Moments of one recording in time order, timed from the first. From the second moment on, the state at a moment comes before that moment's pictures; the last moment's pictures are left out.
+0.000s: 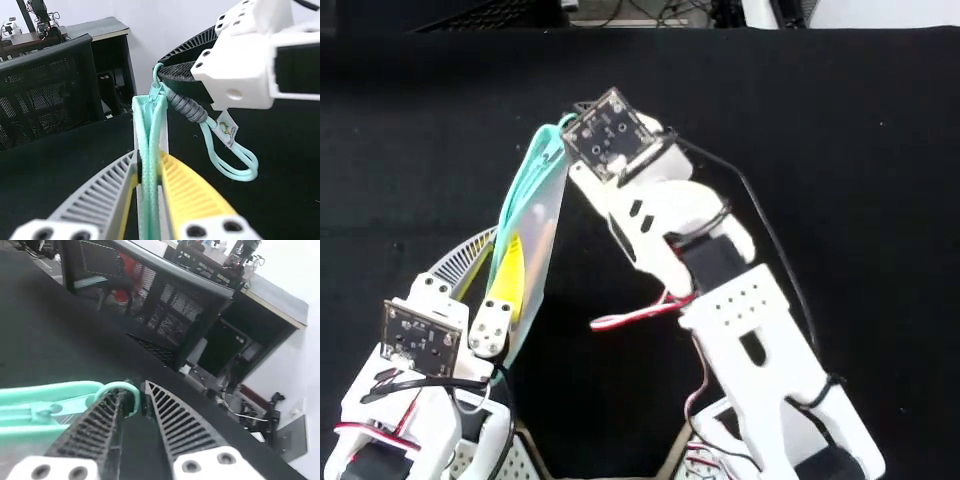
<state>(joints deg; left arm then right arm) 13.5 -103.5 54.5 64.4 -8.5 -26.4 -33.1 32.5 21.4 22.1</state>
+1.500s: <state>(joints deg) 13.5 -103.2 54.5 63.9 -8.6 -18.5 -17.7 23.1 20.7 22.2</state>
